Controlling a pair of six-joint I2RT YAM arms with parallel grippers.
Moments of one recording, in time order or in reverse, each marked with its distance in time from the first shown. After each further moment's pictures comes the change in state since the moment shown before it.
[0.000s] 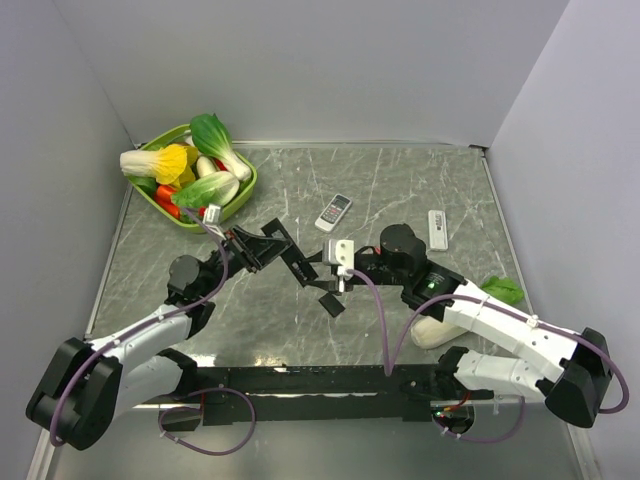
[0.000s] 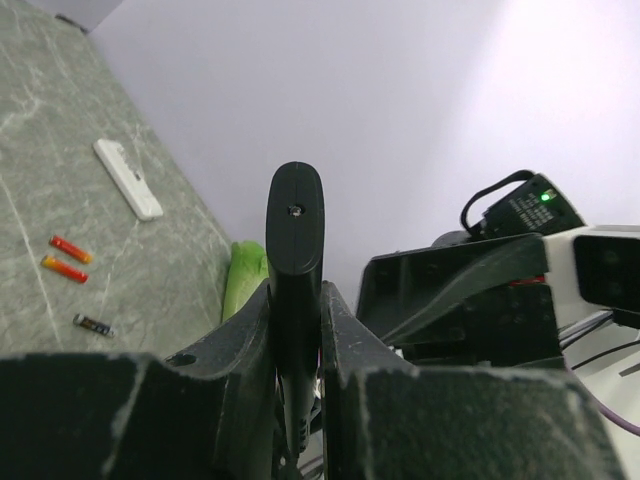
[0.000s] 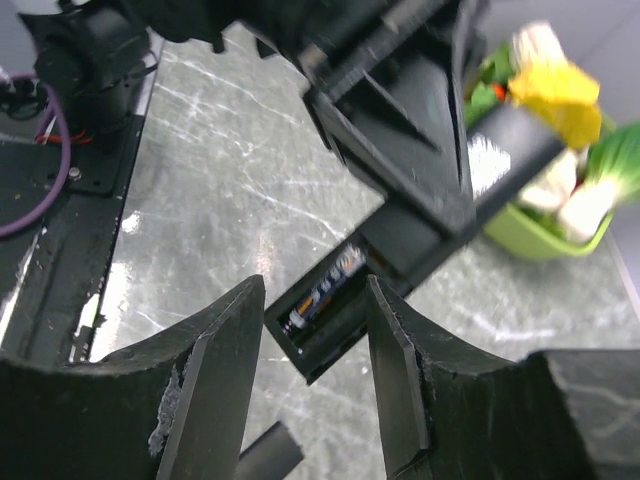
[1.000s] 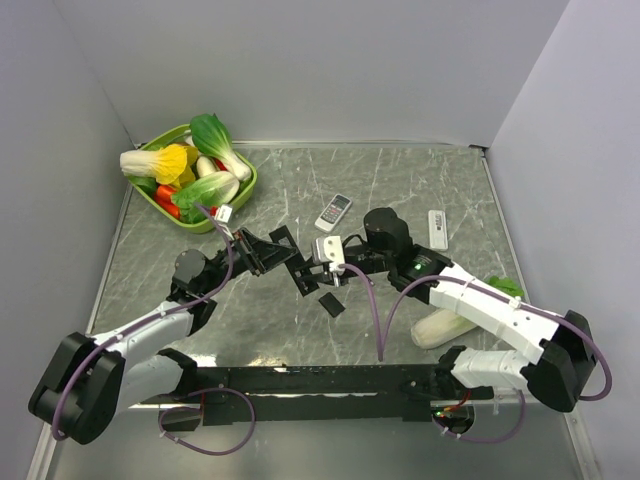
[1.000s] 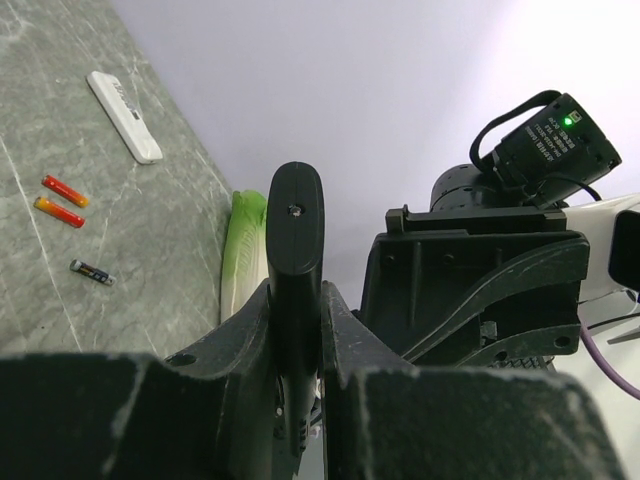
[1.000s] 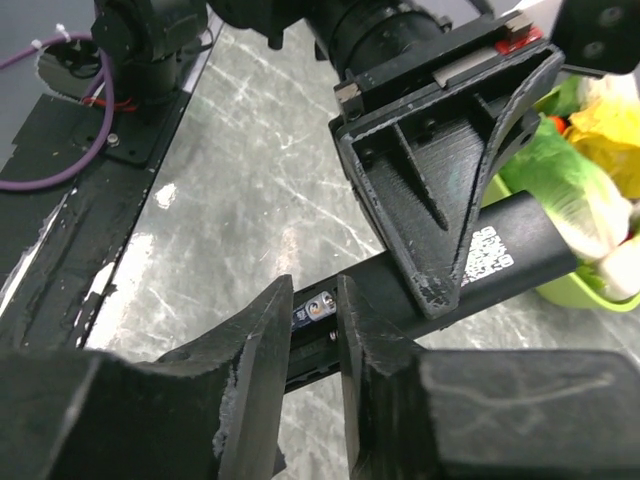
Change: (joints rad) left arm 0.000 0.031 0.025 -0.098 0.102 0.003; right arm -0.050 0.131 0.114 -0.109 -0.212 -0.156
